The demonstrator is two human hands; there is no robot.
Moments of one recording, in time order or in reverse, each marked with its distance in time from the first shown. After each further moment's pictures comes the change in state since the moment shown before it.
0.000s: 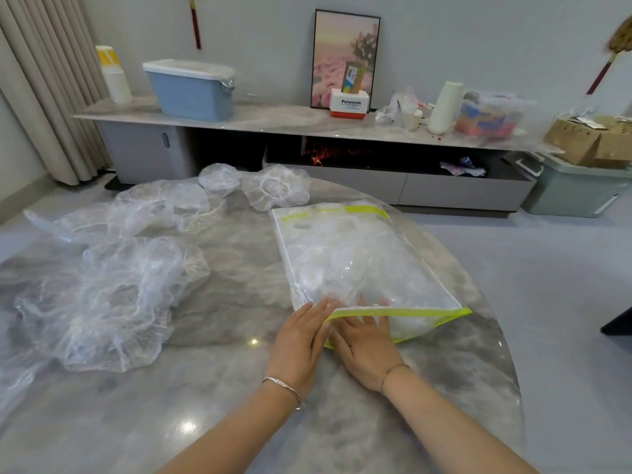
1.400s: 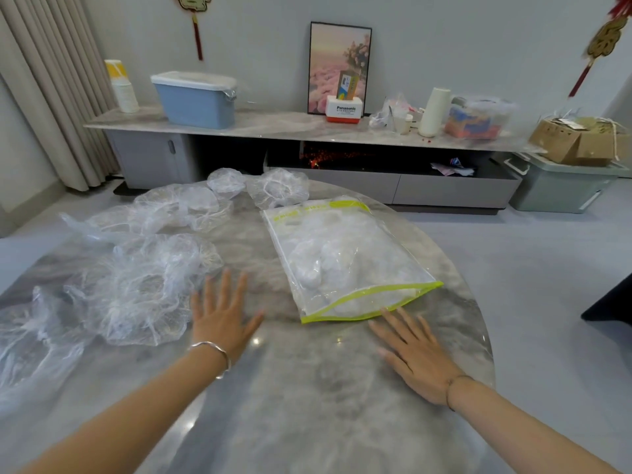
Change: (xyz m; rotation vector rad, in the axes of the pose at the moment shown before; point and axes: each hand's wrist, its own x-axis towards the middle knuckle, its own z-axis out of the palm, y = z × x) left_hand -0.026 -0.049 -0.091 0.742 -0.050 -0.357; right_hand -0.090 0.047 -0.023 -0.041 -0.200 0.082
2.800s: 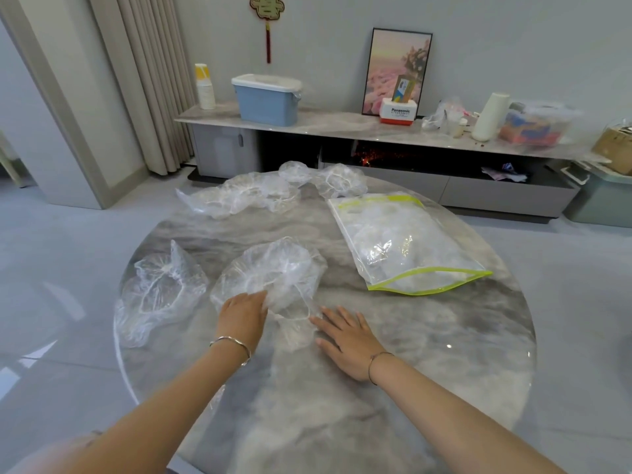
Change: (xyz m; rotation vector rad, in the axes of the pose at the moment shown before) left_hand -0.099 -0.087 -0.054 -0.100 0.030 -0.017; right_hand 0.012 -0.211 0.009 0.125 -0.087 -0.223
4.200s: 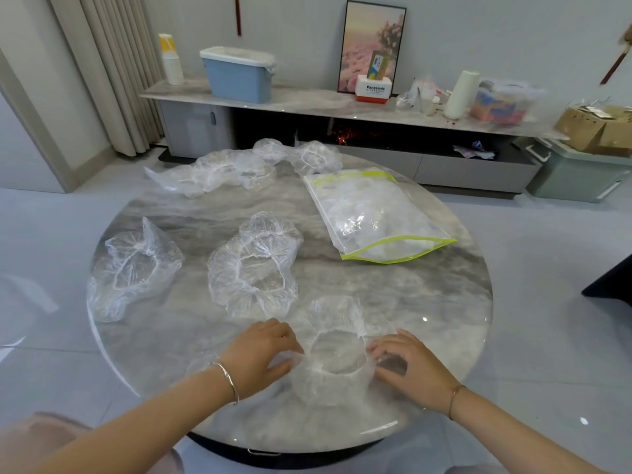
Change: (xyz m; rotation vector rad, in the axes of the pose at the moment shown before) left_hand -0.083 0.031 0.020 -0.230 -0.130 0.704; right_hand -0.146 0.066 0.020 0.378 0.302 -0.021
